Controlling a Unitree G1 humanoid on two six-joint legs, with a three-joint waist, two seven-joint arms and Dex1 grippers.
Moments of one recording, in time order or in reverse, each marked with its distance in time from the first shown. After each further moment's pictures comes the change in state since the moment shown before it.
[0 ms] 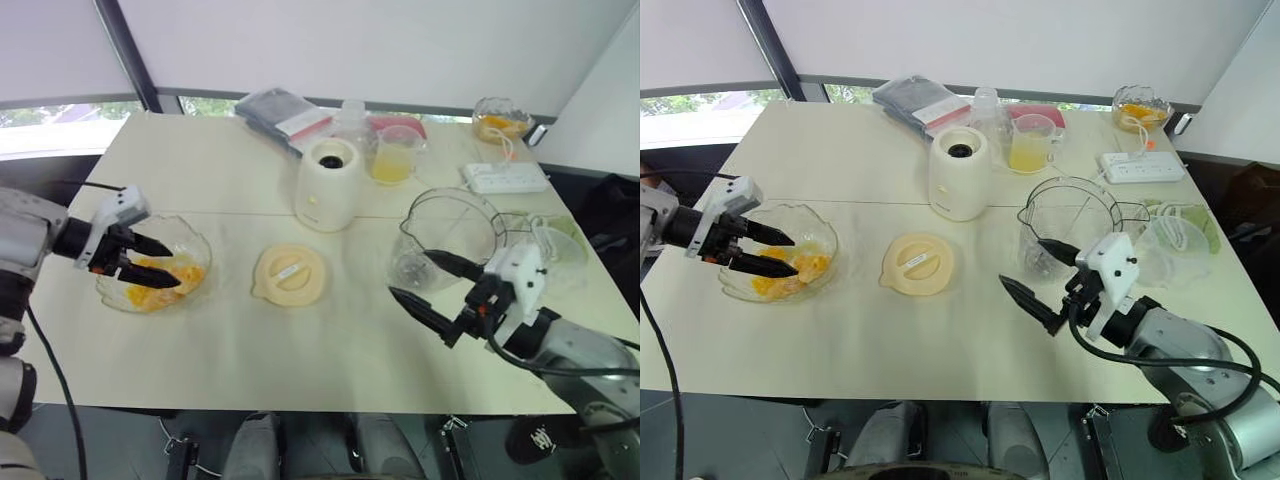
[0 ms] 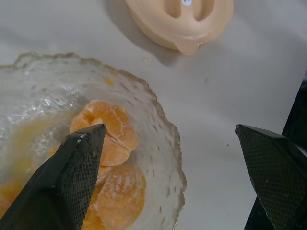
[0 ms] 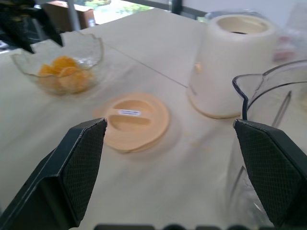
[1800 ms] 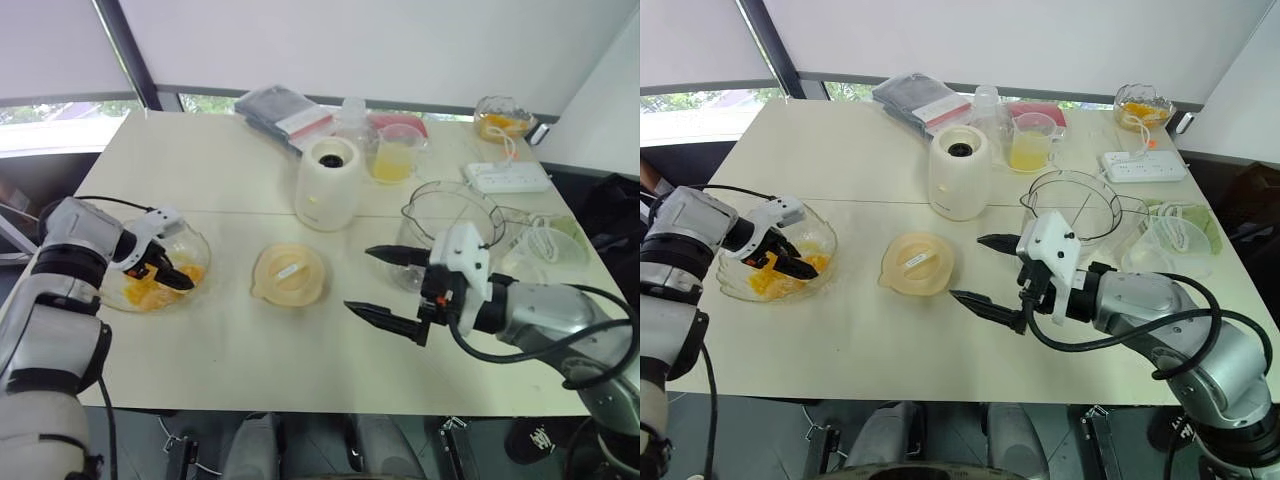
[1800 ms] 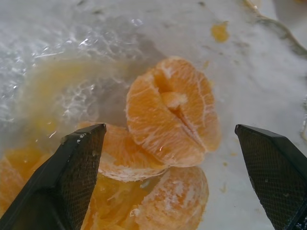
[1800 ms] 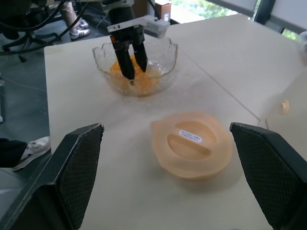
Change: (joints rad) left arm -0.225 -0.279 -0.131 0.417 0.383 0.101 0.223; right arm -0.331 -0.137 0.233 0.038 0.103 0.106 0.125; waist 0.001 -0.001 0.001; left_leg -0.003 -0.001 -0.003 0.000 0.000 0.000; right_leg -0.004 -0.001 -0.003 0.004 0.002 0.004
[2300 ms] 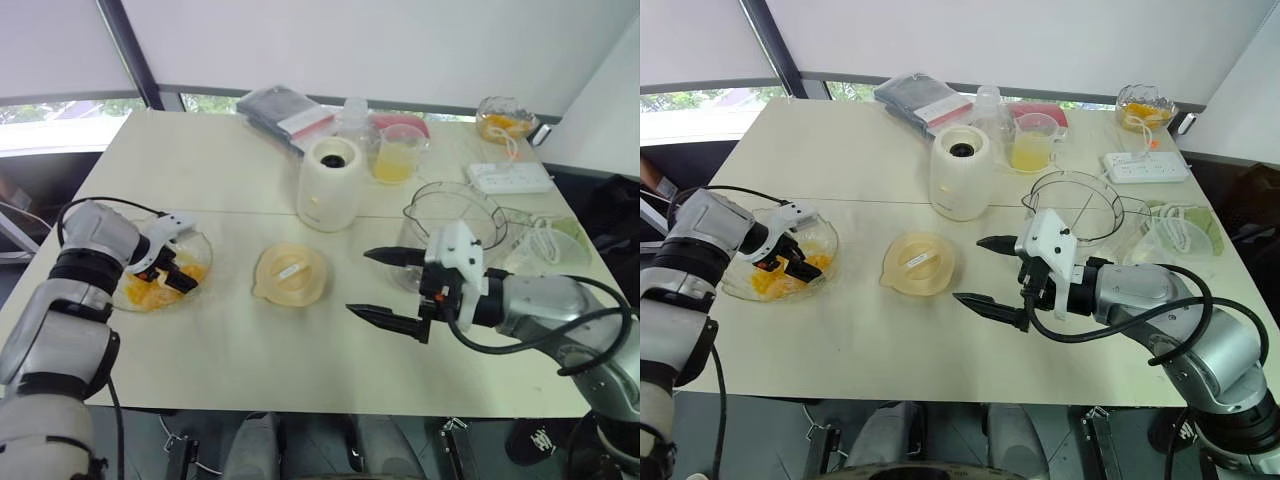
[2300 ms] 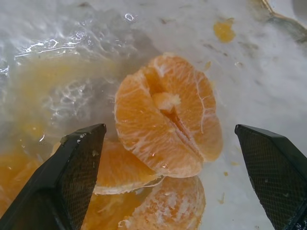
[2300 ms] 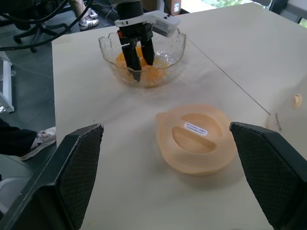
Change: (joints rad) left arm 0.035 -0.039 -0.021 -0.106 0.031 0.090 0.013; right arm -0.035 0.004 0.033 0.051 -0.047 -0.009 0.053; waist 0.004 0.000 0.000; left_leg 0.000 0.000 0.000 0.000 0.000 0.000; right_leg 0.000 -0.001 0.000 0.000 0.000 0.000
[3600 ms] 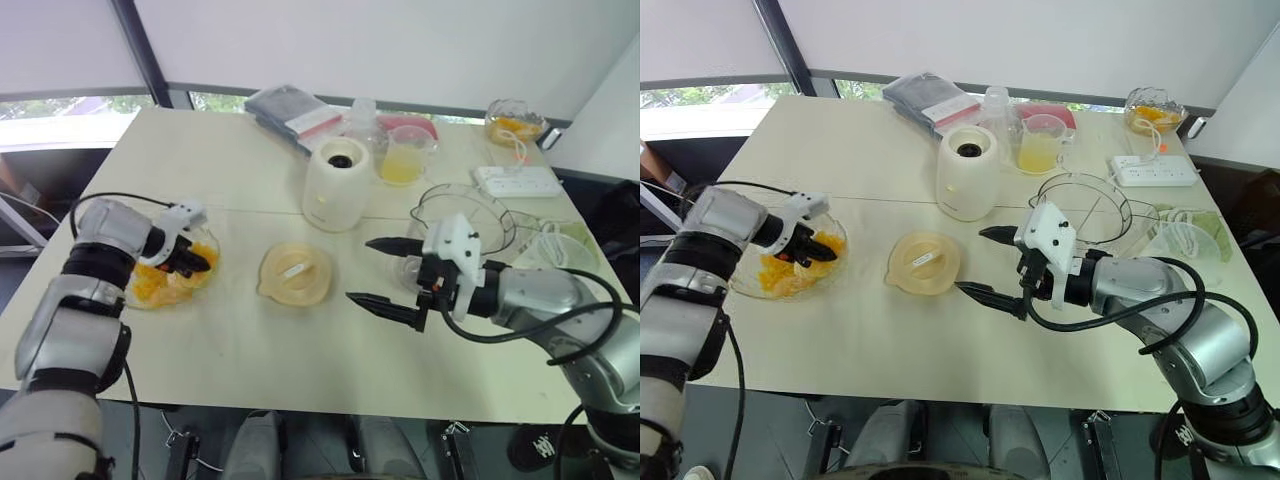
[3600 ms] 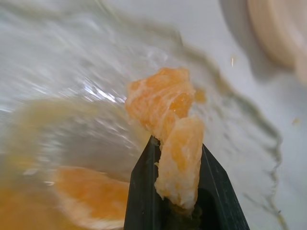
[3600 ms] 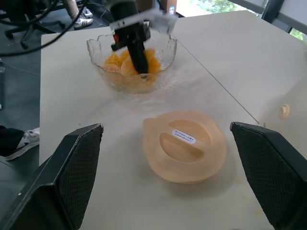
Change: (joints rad) left arm -0.036 -0.020 0.092 -0.069 -0.110 0.137 0.068; right arm -0.028 0.037 0.016 0.031 -0.087 -0.018 0.017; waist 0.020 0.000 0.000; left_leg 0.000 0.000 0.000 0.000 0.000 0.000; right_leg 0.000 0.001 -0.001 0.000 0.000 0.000
